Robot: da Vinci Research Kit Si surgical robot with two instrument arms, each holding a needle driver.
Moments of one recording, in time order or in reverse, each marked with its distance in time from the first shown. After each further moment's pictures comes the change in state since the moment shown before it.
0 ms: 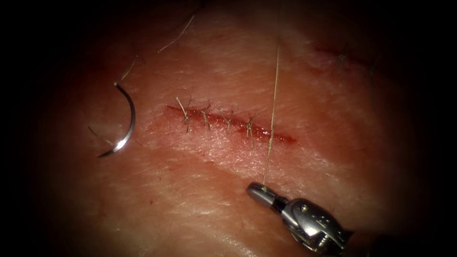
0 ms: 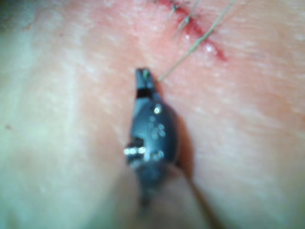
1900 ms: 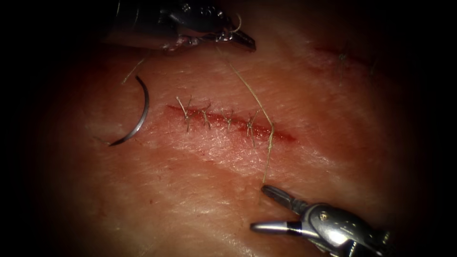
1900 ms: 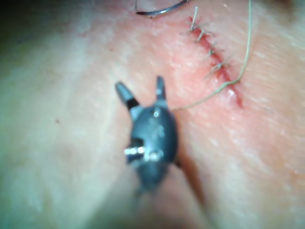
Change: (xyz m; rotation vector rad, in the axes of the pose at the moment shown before) right arm 0.011 -0.001 0.000 0.207 -0.137 -0.116; left arm -0.006 0.021 -0.013 -0.034 -0.062 0.036
